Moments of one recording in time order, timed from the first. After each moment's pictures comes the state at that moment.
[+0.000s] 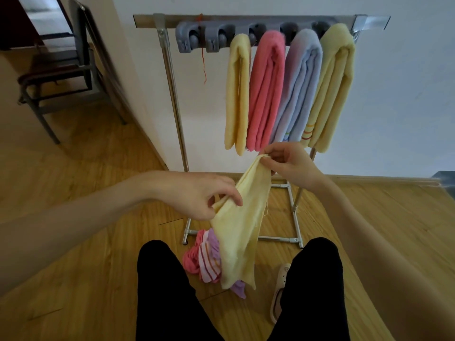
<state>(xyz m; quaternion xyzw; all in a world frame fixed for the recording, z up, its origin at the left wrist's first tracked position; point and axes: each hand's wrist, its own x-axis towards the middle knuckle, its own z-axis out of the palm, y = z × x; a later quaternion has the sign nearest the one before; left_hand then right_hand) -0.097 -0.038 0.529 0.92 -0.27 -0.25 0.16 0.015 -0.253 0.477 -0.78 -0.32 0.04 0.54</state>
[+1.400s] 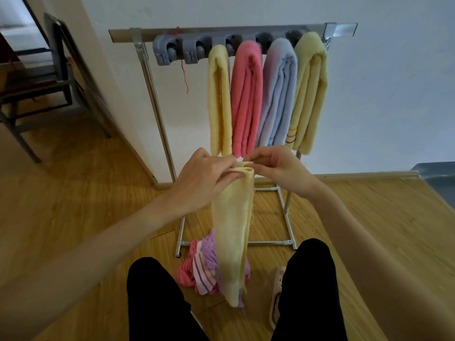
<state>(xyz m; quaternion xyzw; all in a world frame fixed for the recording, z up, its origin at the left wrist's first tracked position) -0.062 -0.069 0.498 0.93 -0.24 0.23 0.16 0.005 -0.261 0.492 -0.74 -0.36 0.07 0.56</state>
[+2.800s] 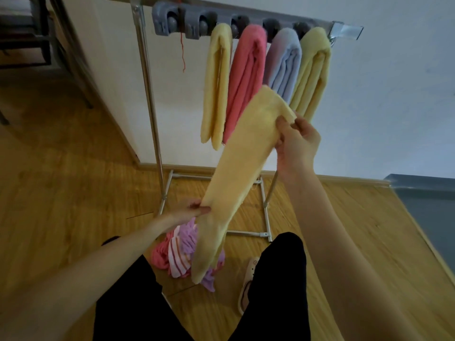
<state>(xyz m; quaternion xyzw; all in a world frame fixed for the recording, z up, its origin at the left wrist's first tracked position) -0.042 -0.042 0.313 0.82 0.08 -0.16 0.54 0.006 -0.251 0.516 -0.56 0.02 -0.09 0.83</state>
